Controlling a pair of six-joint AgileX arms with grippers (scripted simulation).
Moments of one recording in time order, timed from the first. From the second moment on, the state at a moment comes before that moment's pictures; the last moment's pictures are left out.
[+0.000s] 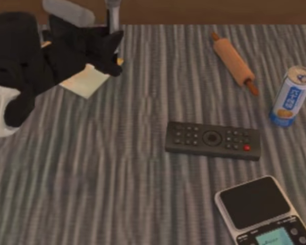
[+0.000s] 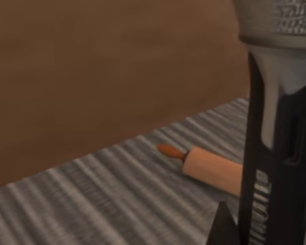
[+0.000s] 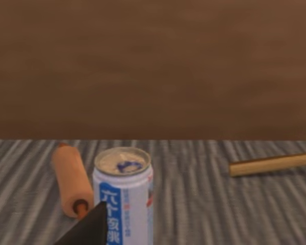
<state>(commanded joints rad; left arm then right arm) -0.28 1.73 0.84 0.72 0.47 -0.02 0.00 0.00 0.00 0.00 0.00 0.00</state>
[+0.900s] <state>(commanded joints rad) -0.42 1.61 0.80 0.84 0.37 0.01 0.00 0.00 0.00 0.00 0.00 0.00</state>
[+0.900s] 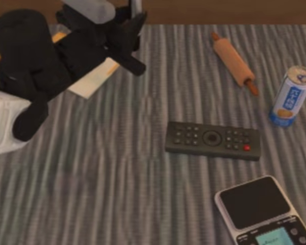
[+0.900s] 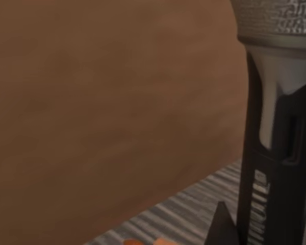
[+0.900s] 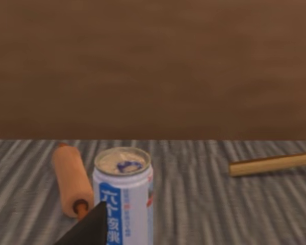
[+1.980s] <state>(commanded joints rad) -0.63 1.52 0.79 0.80 0.15 0.00 0.00 0.00 0.00 0.00 0.00 0.00</state>
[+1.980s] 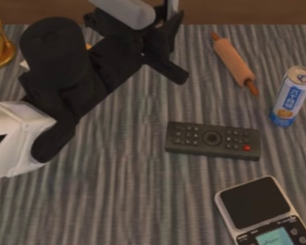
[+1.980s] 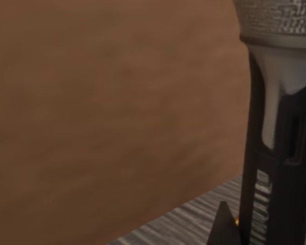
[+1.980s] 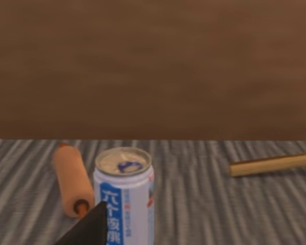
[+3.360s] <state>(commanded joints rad) -0.63 1.52 0.79 0.80 0.15 0.00 0.50 1.20 0.80 0.36 -0.37 -0.02</state>
